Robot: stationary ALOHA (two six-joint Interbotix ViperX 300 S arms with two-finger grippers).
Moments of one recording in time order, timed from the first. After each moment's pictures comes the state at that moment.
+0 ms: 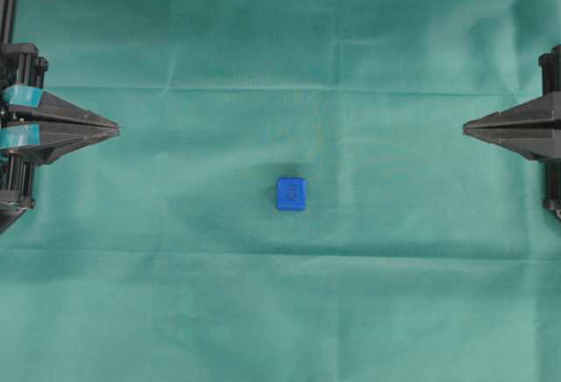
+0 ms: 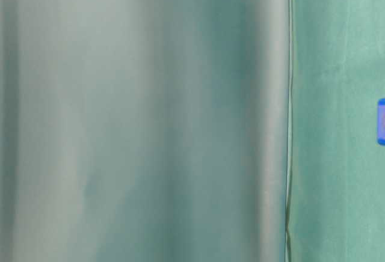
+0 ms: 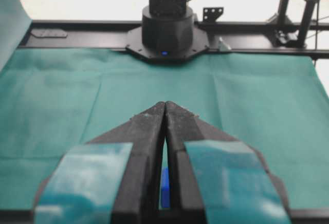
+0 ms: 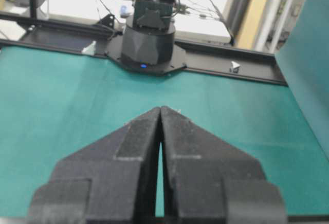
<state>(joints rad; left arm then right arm) 0.01 -0.96 1.16 0.00 -0.22 0.00 -0.01 -0.96 1.17 0.00 -0.24 0.00</state>
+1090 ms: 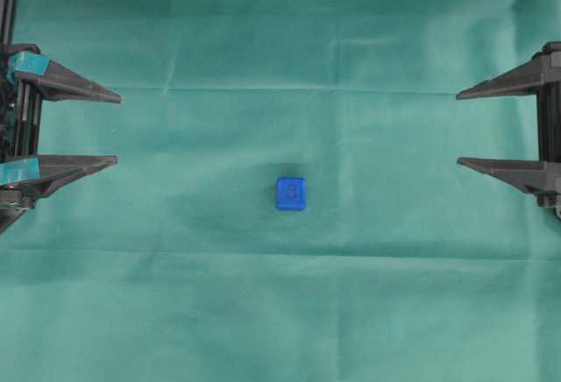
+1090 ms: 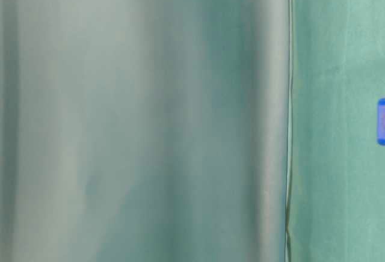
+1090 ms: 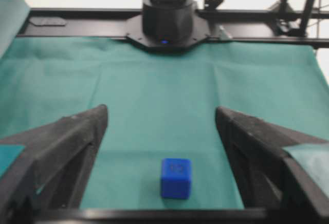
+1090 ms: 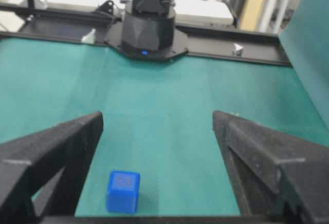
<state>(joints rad) 0.01 -0.96 1.15 0.00 -0.18 0.00 -0.02 -0.93 1.14 0.00 -0.19 0.04</state>
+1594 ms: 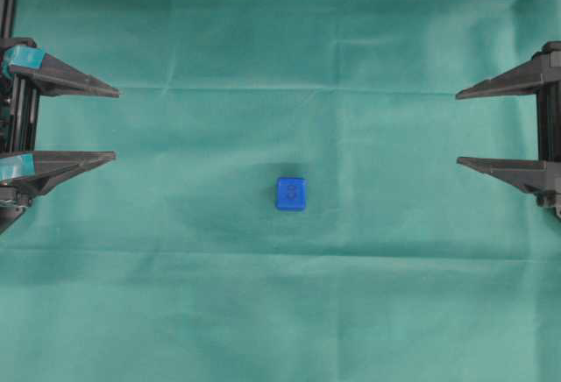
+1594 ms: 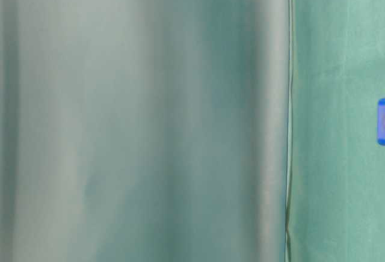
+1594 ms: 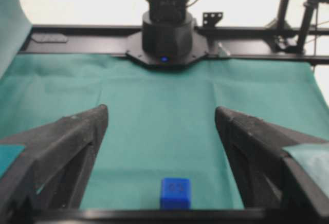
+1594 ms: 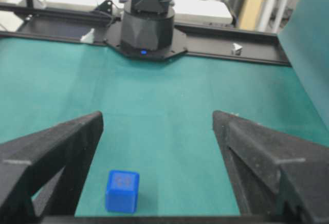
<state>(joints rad) 0.01 -0.96 1.11 0.00 -0.19 0.00 -0.02 -0.93 1.14 0.00 -0.19 0.04</state>
